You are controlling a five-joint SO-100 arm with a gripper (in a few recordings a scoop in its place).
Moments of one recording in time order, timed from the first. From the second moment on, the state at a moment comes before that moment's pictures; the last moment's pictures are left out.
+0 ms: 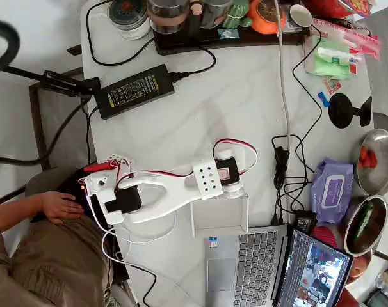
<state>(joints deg) -7.5 88.7 88.3 81.8 6.3</state>
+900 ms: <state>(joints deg) -1.1 81.3 96.1 75.4 2.3</state>
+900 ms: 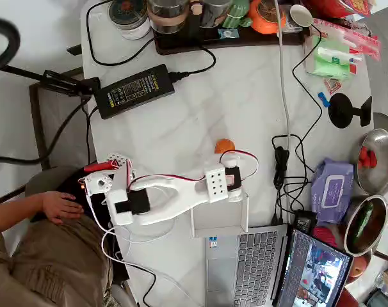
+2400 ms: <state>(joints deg) -3.8 76.7 96.3 72.2 2.7</state>
